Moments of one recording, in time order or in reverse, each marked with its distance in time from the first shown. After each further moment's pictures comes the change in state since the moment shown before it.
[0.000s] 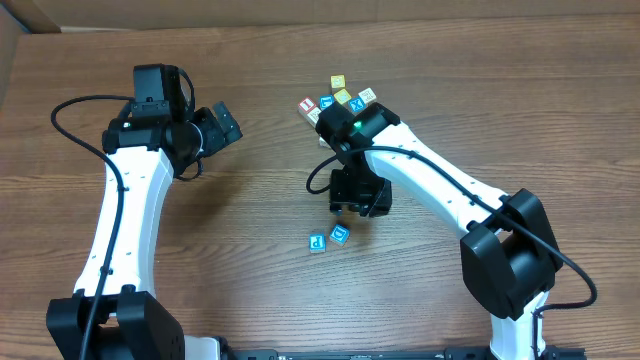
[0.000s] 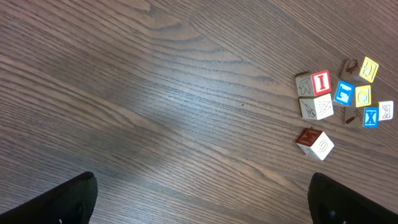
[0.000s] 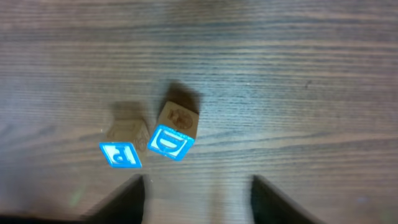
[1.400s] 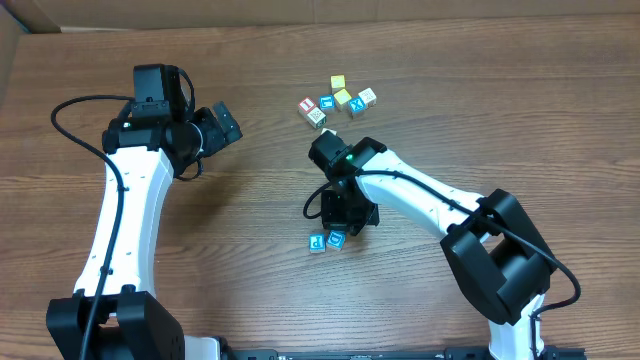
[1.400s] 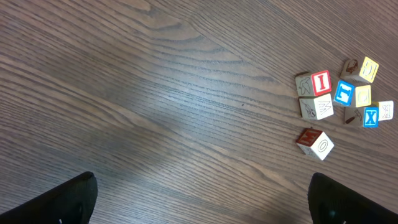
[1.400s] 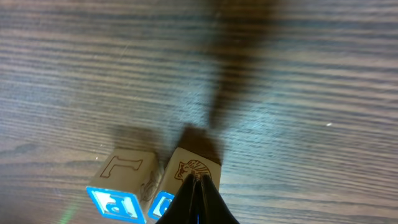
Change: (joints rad) left arm 0.000 0.000 0.000 0.000 0.000 0.000; right arm 0.061 -0.001 -0.231 0.317 -0.047 -0.003
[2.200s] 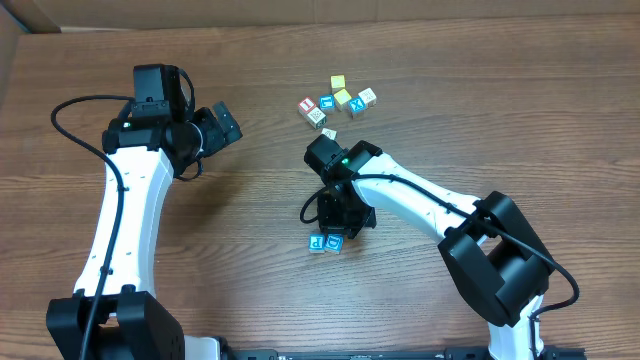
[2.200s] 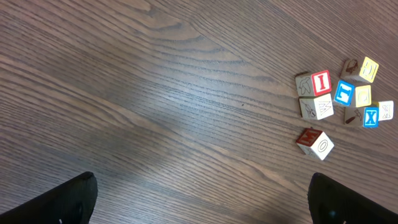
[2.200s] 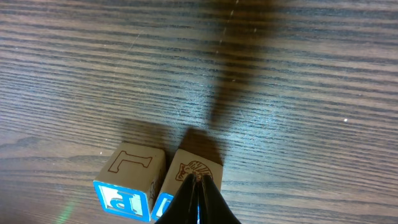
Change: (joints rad) left arm 0.000 0.000 0.000 0.000 0.000 0.000; right arm 0.013 0.000 0.000 0.003 -0.001 0.000
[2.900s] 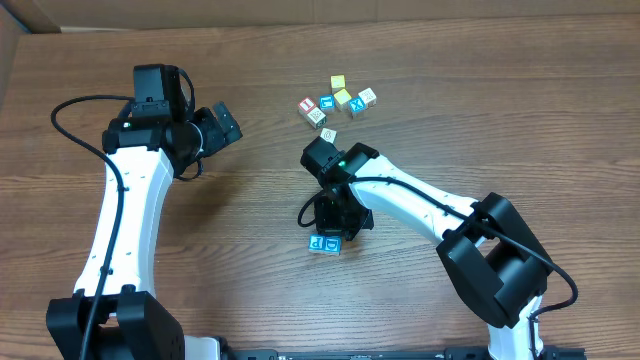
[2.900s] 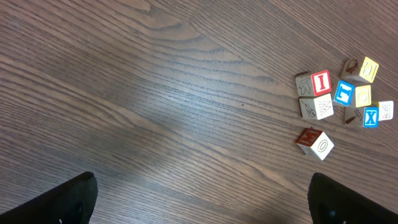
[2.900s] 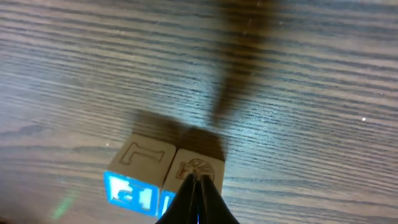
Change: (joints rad) left arm 0.000 0.000 0.000 0.000 0.000 0.000; right arm 0.017 0.000 0.007 -0.002 -0.006 -0.029
